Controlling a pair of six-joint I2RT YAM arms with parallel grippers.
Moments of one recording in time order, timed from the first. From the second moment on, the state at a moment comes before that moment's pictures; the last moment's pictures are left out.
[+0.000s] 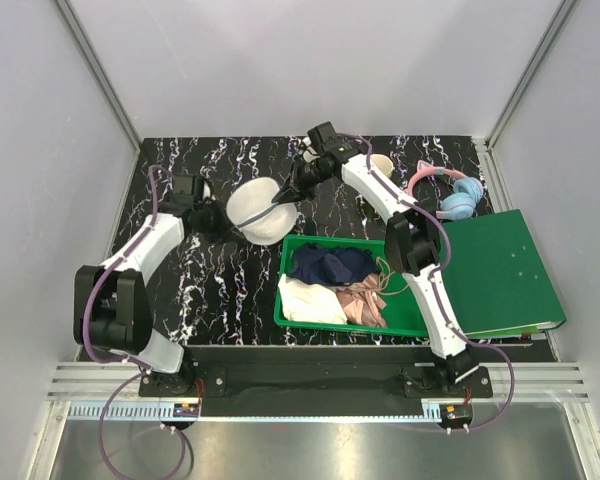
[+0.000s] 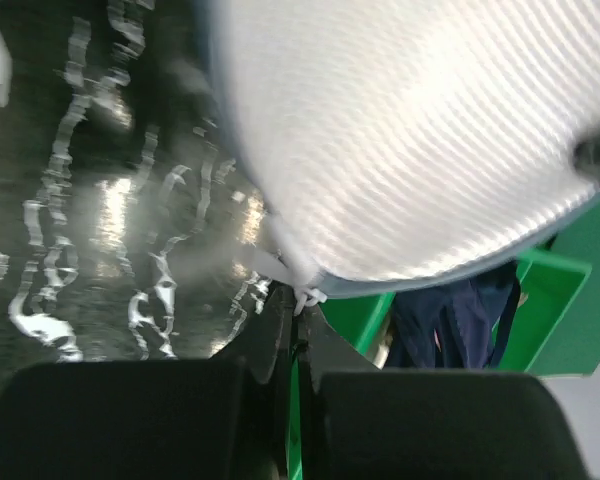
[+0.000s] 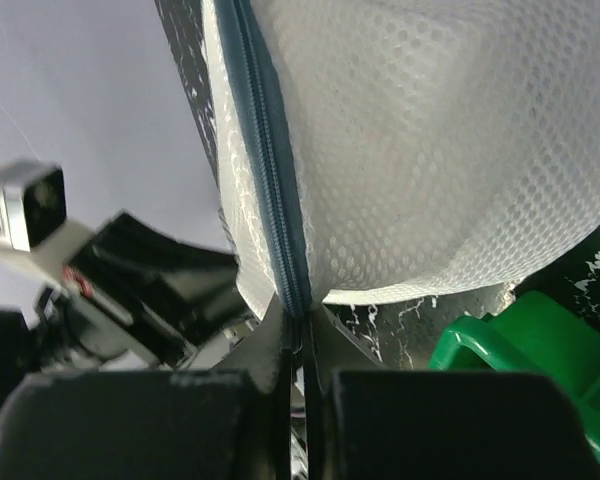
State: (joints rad) left arm -0.14 1.50 1.05 -0.52 0.32 -0.68; right arm 0.52 2.48 2.37 -0.81 -0.71 0.88
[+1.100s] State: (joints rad) left arm -0.89 0.52 0.53 -0.42 -0.15 -0.76; right arm 0.59 0.98 0.94 -0.61 -0.21 0.67
